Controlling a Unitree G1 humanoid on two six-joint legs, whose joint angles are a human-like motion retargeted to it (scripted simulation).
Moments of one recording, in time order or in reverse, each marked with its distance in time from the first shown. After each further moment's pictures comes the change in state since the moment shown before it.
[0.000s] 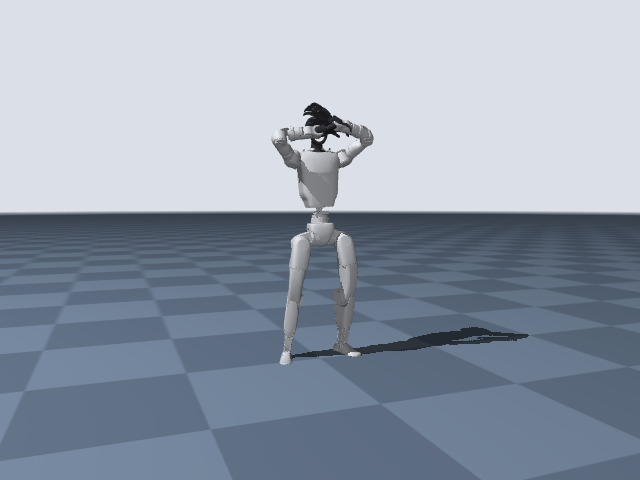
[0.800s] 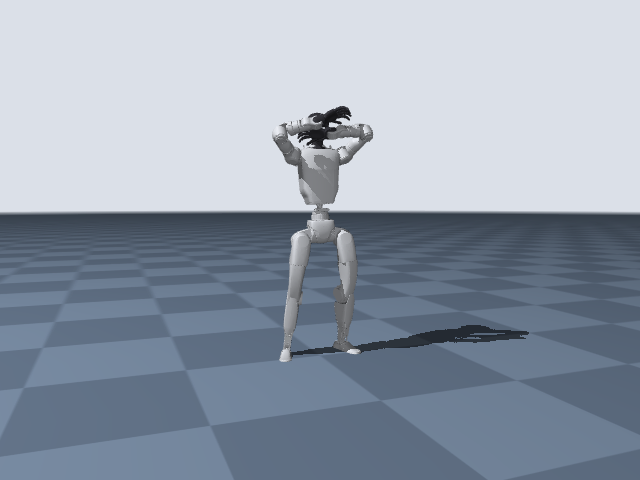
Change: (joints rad) left arm -0.067 -0.011 -0.205 -0.289 0.289 -0.067 -0.049; right arm -0.003 0.013 -0.011 0.255 -0.178 -0.049 -0.176; waist 0.010 0.004 -0.011; left_leg -0.011 0.002 0.018 -0.004 0.001 -0.005; right_leg -0.029 0.002 0.023 0.007 0.011 -0.001
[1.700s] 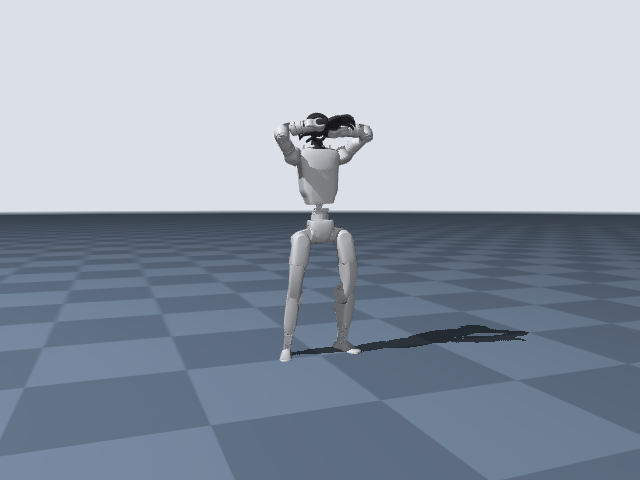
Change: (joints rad) left arm 0.025 -0.013 0.017 0.074 -0.096 0.025 -0.126; right arm -0.044 0.050 0.074 -0.017 0.023 0.037 0.224; waist 0.000 0.001 0.006; left_leg -0.001 0.004 -0.010 0.005 -0.001 0.000; right_leg 0.007 0.003 -0.010 0.003 -0.008 -0.004
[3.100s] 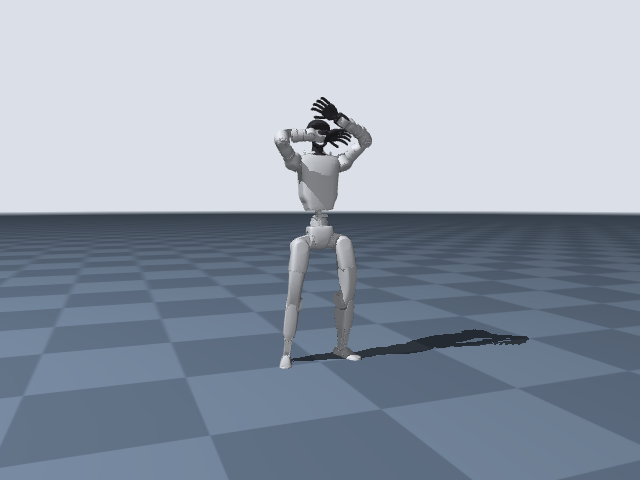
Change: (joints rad) left arm -0.062 -0.027 0.034 0.535 0.028 0.068 0.195; right arm 0.026 -0.020 -0.072 -0.261 -0.271 -0.073 -0.256; waist 0.006 -0.037 -0.009; left_leg 0.004 -0.004 0.006 -0.003 0.009 0.010; right_leg -0.002 -0.004 0.006 -0.002 0.006 0.019
